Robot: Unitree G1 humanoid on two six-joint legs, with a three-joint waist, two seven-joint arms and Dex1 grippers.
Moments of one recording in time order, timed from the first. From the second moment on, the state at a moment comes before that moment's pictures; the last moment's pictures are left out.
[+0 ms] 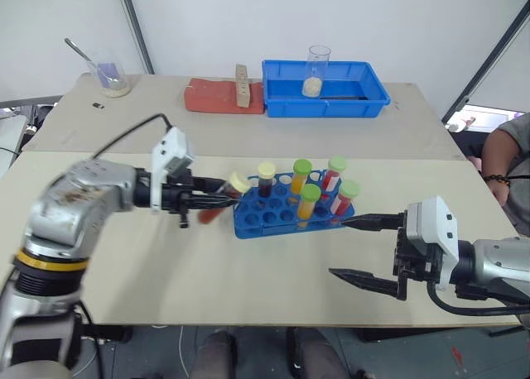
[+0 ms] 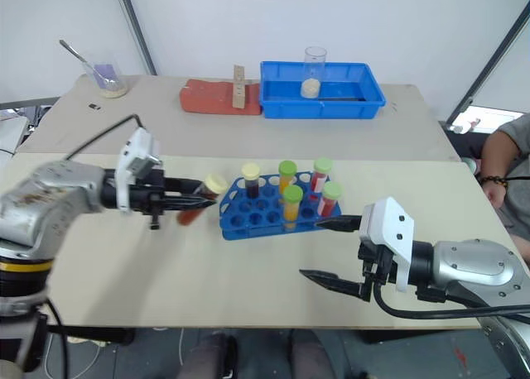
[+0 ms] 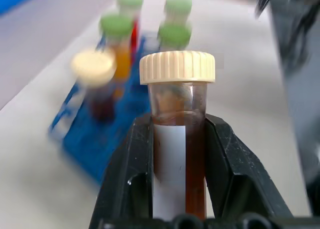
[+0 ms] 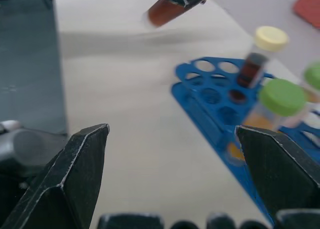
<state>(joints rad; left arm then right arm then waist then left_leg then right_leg) -0.55 0.68 0.01 -0.24 -0.58 0.76 -1.08 0.04 -0.96 -0.29 -0.79 0.75 0.62 0.84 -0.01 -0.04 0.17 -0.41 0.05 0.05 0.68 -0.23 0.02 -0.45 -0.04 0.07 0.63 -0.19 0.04</state>
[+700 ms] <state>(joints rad) -0.51 0.27 -0.13 0.03 -0.34 0.23 -0.88 0.16 -0.94 -0.37 -0.88 0.81 0.70 0.71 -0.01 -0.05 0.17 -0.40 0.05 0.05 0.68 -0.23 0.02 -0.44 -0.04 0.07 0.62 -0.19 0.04</state>
